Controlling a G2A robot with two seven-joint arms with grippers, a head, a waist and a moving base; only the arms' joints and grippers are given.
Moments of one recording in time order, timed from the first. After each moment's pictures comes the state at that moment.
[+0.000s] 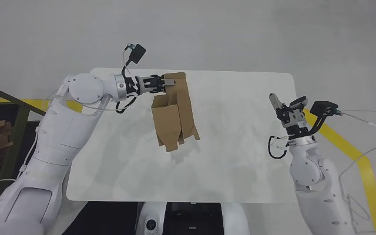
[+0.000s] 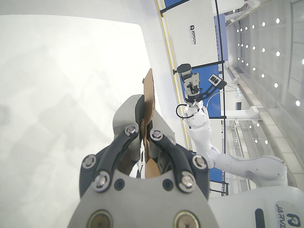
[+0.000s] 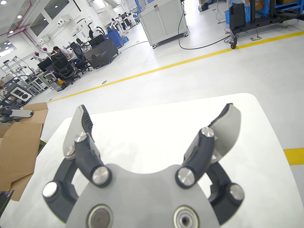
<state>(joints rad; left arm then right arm) 0.83 -0.93 -1.13 -1.52 -0.19 -0.01 -0.98 -1.54 -1.19 1.52 -1.80 -0.76 -0.18 -0.06</state>
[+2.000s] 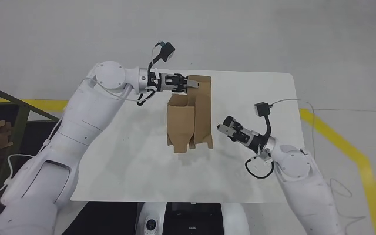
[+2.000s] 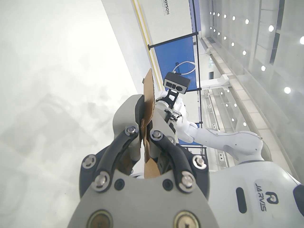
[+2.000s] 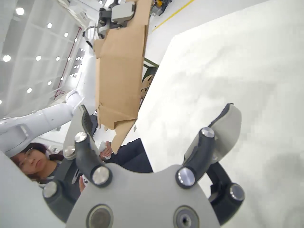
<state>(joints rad) 0.58 -1.07 -0.86 -1.22 -0.41 -0.17 -1.12 -1.39 -1.18 1.31 -1.69 0.02 -0.50 0.74</state>
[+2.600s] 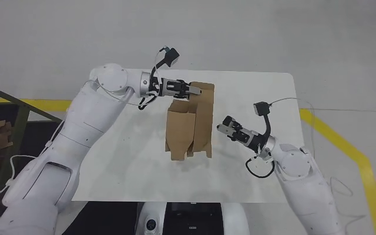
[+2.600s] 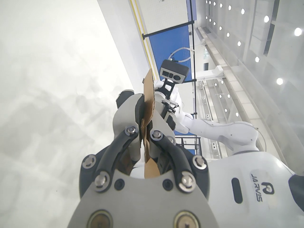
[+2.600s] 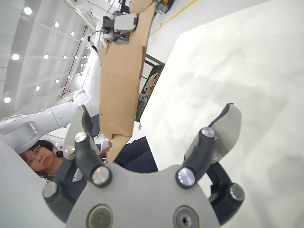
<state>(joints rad) 0.60 -1.07 -0.87 -1.24 -0.44 -0.20 -1.18 -1.37 -1.18 1.29 -1.70 0.01 -0.47 0.76</state>
